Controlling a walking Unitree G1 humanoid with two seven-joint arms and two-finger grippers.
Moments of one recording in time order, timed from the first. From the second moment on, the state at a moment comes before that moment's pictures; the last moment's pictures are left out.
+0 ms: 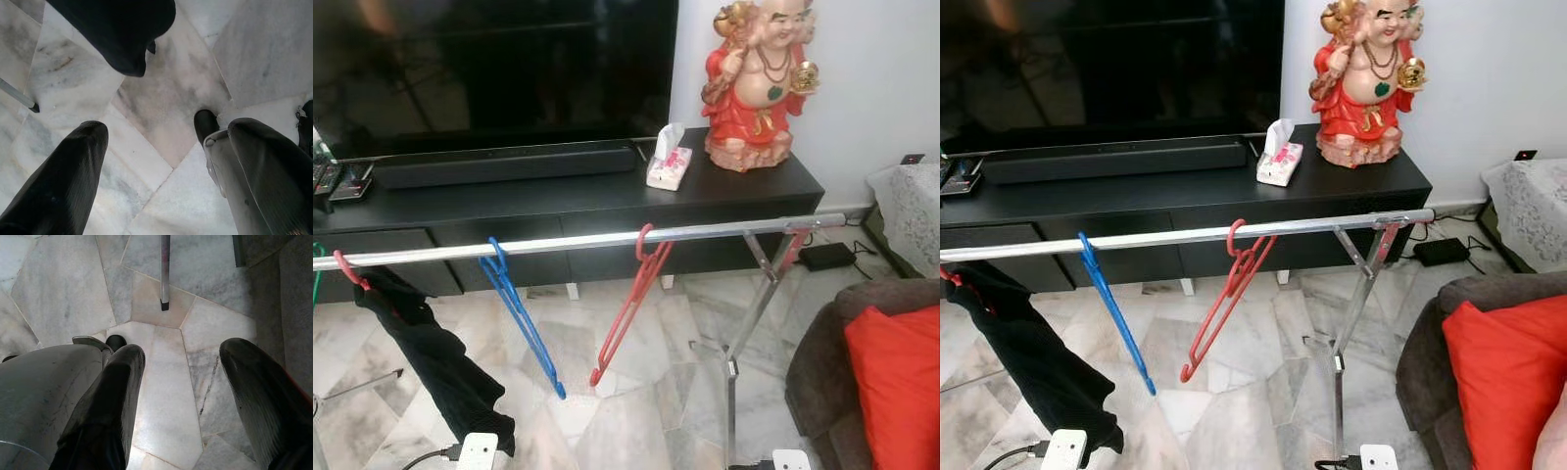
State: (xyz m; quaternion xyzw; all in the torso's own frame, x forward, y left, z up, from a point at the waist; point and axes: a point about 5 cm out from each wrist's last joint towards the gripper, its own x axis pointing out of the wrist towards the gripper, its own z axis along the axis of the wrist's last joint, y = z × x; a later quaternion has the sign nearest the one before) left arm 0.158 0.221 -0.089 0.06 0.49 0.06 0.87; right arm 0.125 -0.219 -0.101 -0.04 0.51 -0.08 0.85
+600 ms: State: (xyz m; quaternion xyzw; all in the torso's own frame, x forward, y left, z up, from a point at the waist) left arm 0.150 0.220 -0.094 0.05 0.51 0.05 0.86; right arm 0.129 -0.219 -0.100 -0.04 0.51 -0.09 0.86
